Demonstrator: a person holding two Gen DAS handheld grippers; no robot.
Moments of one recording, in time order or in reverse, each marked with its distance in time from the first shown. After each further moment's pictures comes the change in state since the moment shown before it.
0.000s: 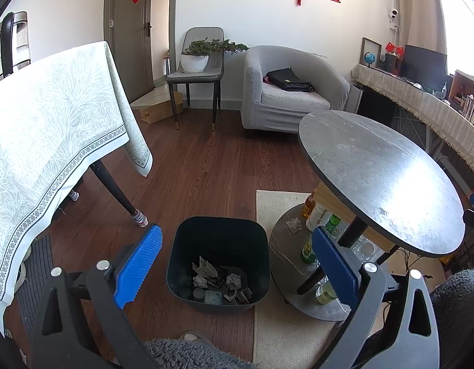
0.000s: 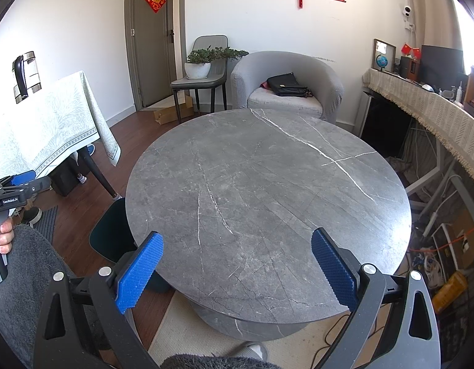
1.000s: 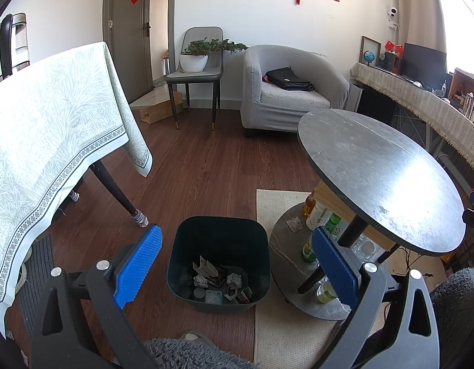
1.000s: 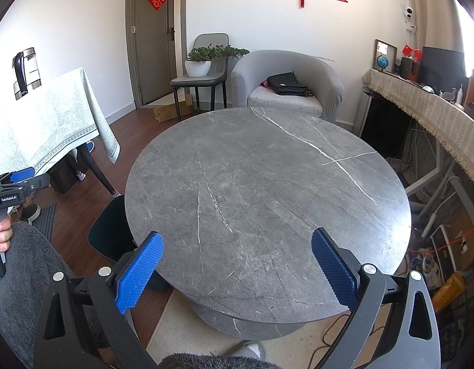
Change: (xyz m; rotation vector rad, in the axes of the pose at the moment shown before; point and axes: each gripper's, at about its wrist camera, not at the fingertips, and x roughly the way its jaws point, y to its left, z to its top) left arm 0.001 -0.001 -0.001 0.005 0.002 0.001; right arm 0.000 0.000 -0.001 -0.003 0.004 -0.003
